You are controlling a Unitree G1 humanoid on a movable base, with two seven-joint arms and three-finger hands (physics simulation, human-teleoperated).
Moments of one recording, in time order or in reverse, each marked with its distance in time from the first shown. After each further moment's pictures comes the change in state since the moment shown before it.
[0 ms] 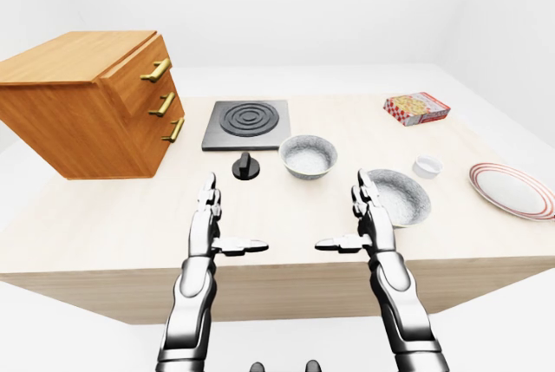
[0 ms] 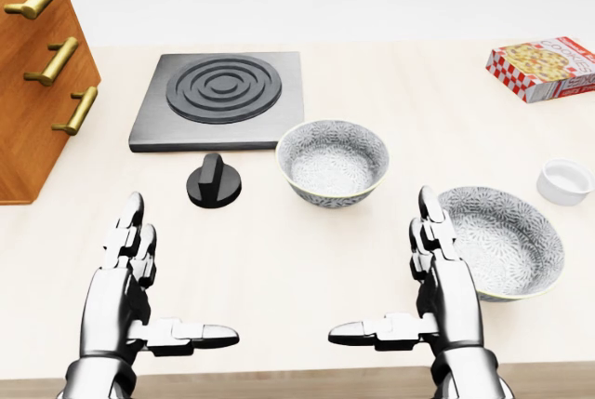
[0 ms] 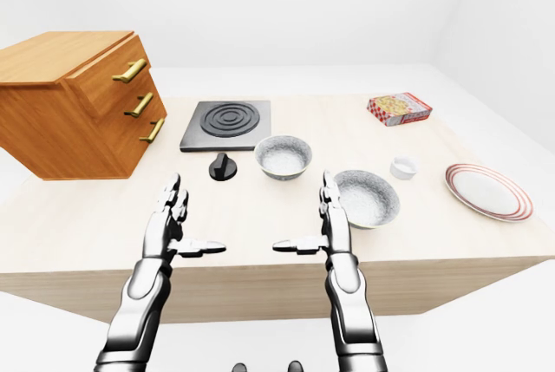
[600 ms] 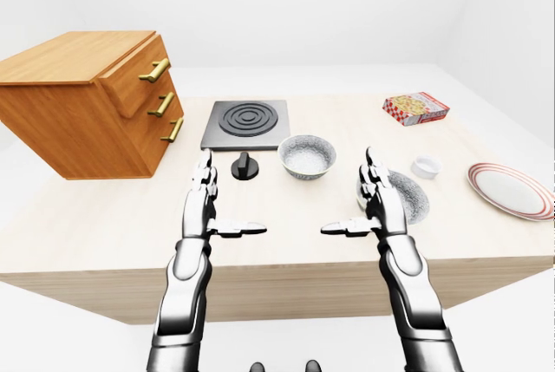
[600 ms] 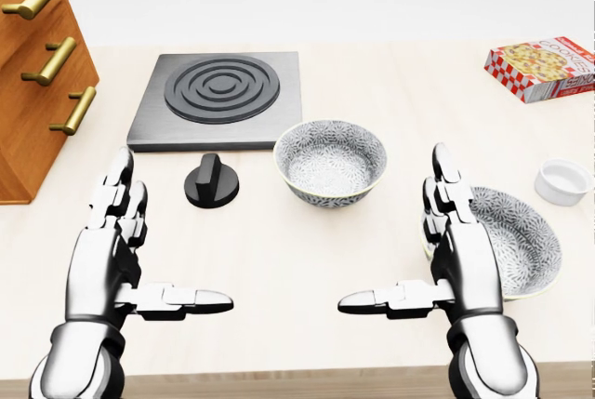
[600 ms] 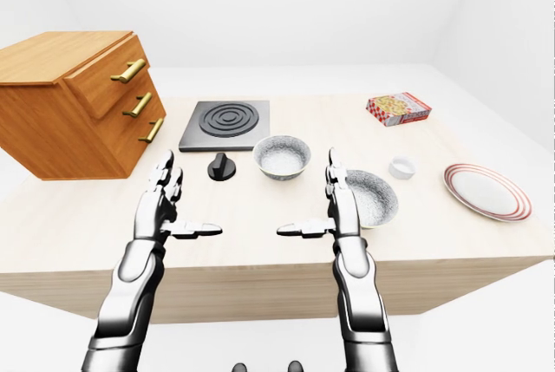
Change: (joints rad) left arm -0.082 0.018 0.022 -0.109 0.006 0.092 -0.015; right arm -0.064 -0.030 -0.045 -0.129 -0.032 0.091 0.034
